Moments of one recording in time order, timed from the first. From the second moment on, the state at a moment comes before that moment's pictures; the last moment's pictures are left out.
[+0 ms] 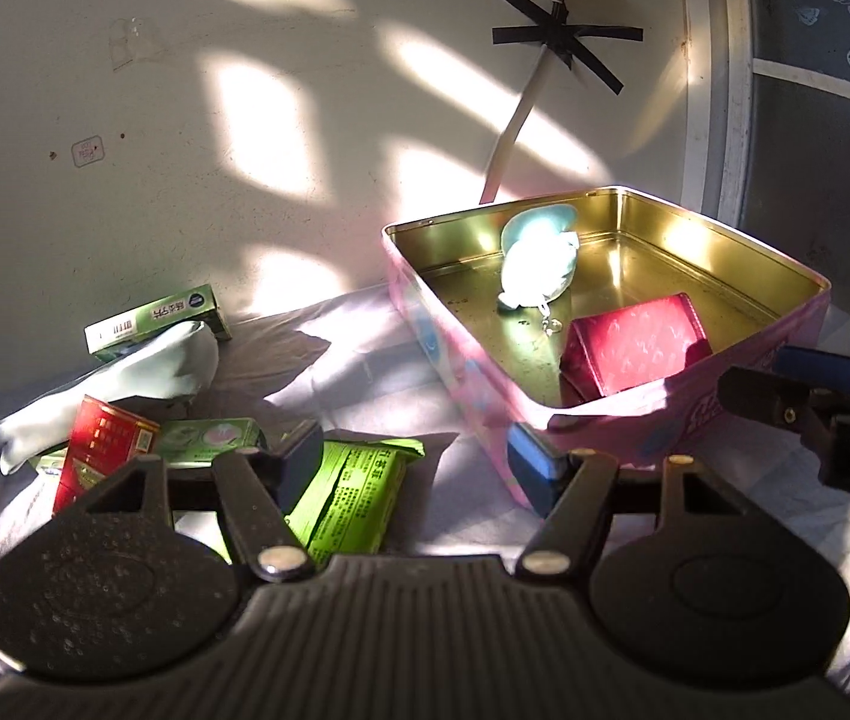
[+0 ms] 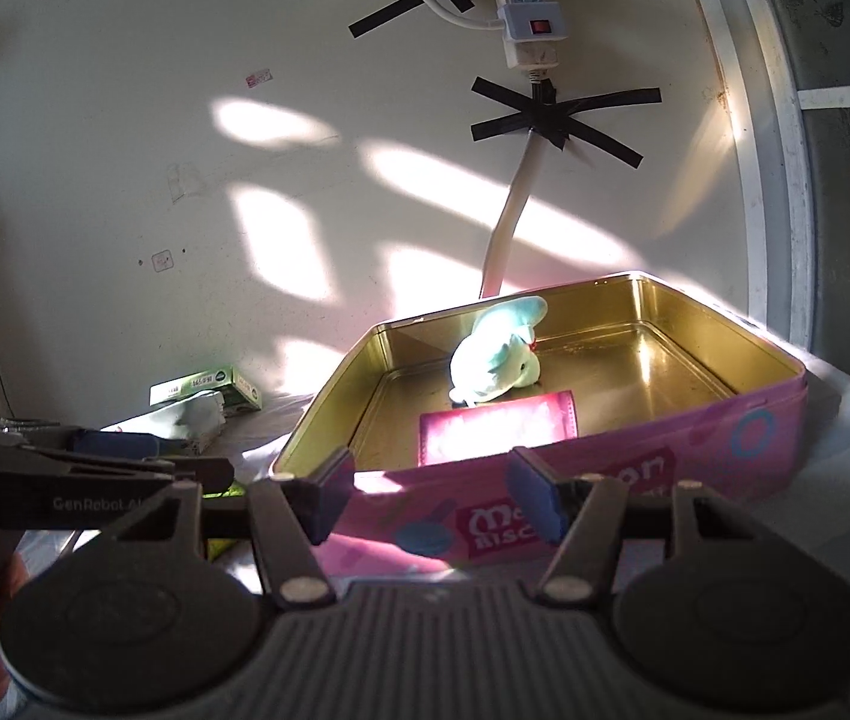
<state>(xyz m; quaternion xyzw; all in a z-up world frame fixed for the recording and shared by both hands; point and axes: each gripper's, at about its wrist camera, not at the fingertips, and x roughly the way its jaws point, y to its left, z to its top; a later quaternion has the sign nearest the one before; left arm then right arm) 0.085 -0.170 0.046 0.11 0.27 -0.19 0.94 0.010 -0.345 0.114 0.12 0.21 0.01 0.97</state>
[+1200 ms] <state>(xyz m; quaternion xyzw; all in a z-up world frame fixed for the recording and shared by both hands) 0.113 -0.022 -0.018 0.02 0.32 -0.07 0.95 0.109 -0.207 0.102 0.03 0.28 0.13 0.95</state>
